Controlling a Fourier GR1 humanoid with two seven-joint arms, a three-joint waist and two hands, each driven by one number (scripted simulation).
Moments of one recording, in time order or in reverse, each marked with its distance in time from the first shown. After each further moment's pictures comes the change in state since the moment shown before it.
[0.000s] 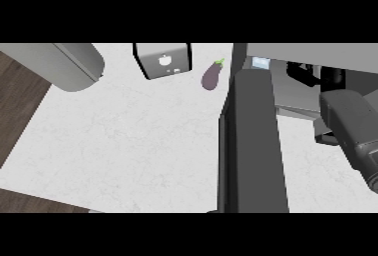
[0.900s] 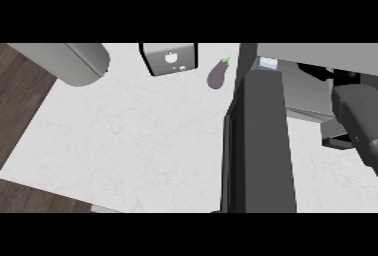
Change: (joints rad) left arm -0.054 0.038 0.013 0.026 -0.039 0.005 0.011; right arm -0.025 -0.051 -0.013 0.011 0.000 -0.002 0.013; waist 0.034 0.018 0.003
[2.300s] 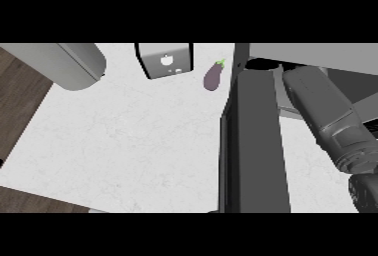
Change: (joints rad) left arm -0.066 0.009 -0.059 0.068 -0.072 -0.004 0.031; right arm -0.165 0.182 0.066 0.026 0.085 -0.055 0.120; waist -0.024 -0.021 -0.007
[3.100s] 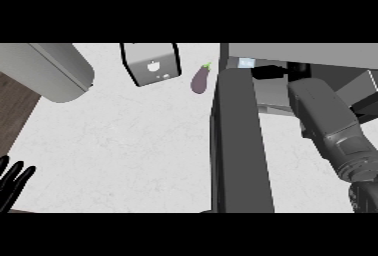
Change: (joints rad) left arm 0.042 -0.088 -0.091 0.030 -0.115 -0.049 -0.034; right arm 0.084 -0.004 -0.075 -0.027 -0.063 0.044 -0.087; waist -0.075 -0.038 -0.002
